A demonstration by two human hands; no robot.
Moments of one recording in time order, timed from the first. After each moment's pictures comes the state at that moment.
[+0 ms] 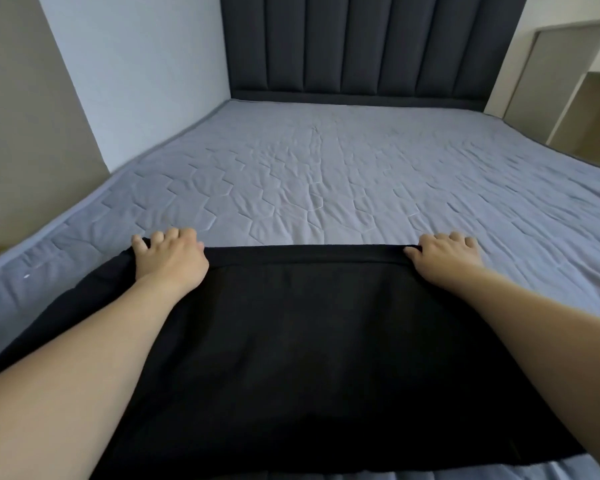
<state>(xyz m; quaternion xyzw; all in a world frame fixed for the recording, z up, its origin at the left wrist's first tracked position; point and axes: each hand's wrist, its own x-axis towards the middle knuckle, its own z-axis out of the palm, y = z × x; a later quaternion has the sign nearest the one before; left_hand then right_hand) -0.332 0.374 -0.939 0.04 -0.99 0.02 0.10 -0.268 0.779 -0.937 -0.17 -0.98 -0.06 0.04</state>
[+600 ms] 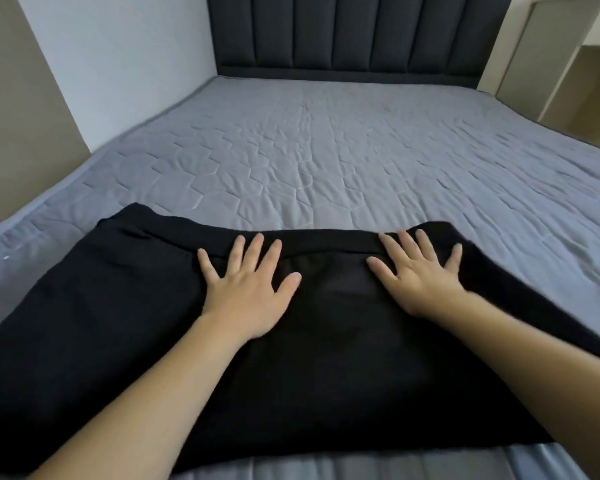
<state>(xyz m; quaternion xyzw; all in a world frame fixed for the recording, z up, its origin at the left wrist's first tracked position) -0.243 0.466 -0.979 -0.15 -0.99 -0.04 0.03 -0.204 0.729 -0.959 -0.13 -0.99 0.04 0.04</state>
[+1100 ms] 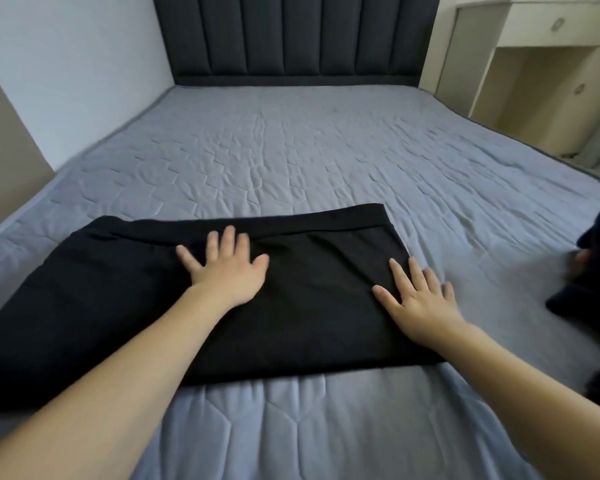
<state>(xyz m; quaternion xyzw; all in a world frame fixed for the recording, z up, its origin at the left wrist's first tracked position) -0.198 0.516 -0.929 -0.10 -0.99 -0.06 -0.05 -0.064 0.787 -0.971 -0.23 -0.97 0.08 -0.02</state>
